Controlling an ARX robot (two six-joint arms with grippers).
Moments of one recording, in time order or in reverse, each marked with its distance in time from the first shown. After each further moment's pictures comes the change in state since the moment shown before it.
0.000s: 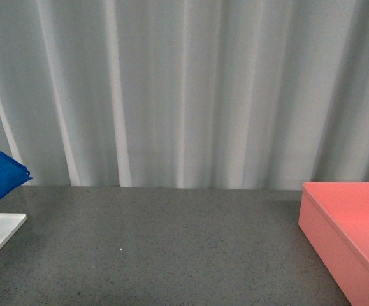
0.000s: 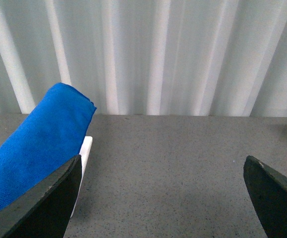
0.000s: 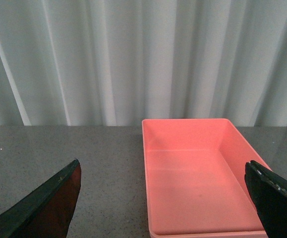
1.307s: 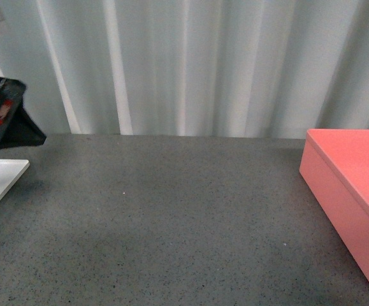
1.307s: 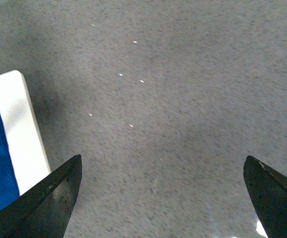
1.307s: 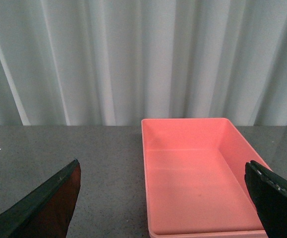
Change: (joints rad) left arm 0.017 1.572 1.049 -0.314 0.187 0.305; right arm 0.000 0.000 0.000 0.000 -0.001 0.000
